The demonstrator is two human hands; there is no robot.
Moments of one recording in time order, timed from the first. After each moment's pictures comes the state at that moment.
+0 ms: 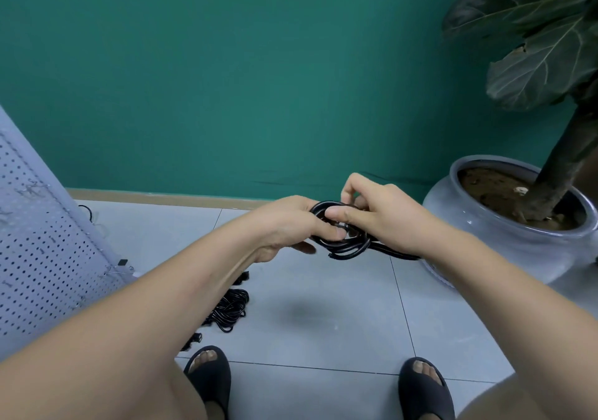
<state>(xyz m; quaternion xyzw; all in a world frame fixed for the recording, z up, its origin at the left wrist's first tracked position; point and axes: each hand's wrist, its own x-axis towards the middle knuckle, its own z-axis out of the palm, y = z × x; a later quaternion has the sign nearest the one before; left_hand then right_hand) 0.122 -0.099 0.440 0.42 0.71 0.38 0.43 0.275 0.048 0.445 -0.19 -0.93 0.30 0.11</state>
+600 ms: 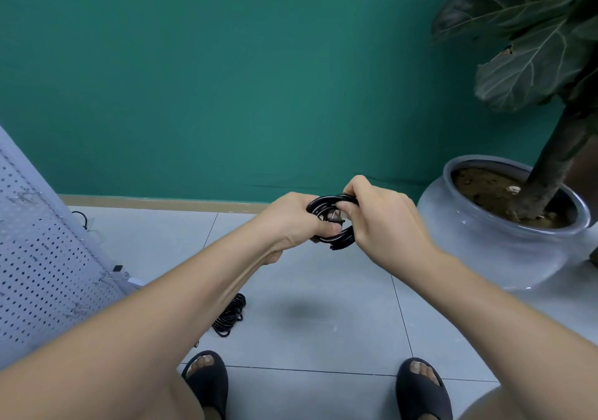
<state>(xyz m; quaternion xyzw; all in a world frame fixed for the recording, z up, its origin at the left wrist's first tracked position) 0.137 -0.085 0.442 0.38 0.74 0.42 0.35 0.284 0.033 0.426 -0.20 -0.94 0.08 0.27</state>
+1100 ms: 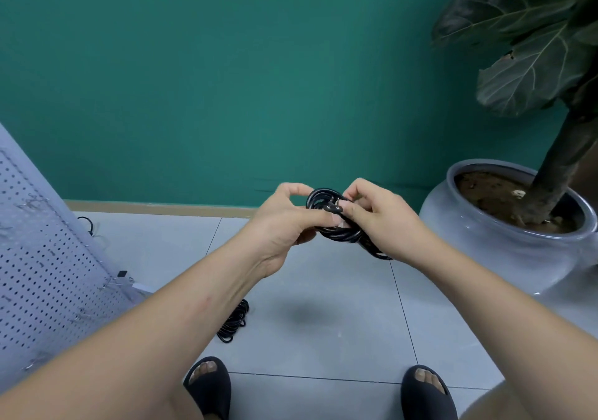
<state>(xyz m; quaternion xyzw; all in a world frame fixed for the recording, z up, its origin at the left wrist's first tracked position) 0.138 -0.095 0.442 0.27 0.63 0.61 0.40 0.277 0.047 0.439 -0.25 -0.87 0.38 0.19</state>
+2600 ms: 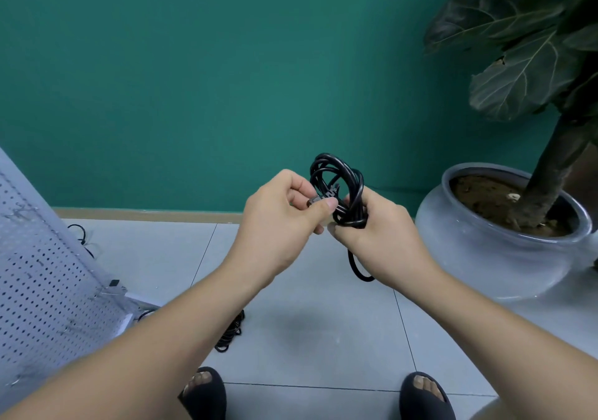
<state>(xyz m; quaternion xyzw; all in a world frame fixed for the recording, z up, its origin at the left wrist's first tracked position) 0.163 -0.105 0.470 0.36 0.73 0.56 0.15 0.286 0.017 0.444 -0.29 -0.85 0.35 0.28</state>
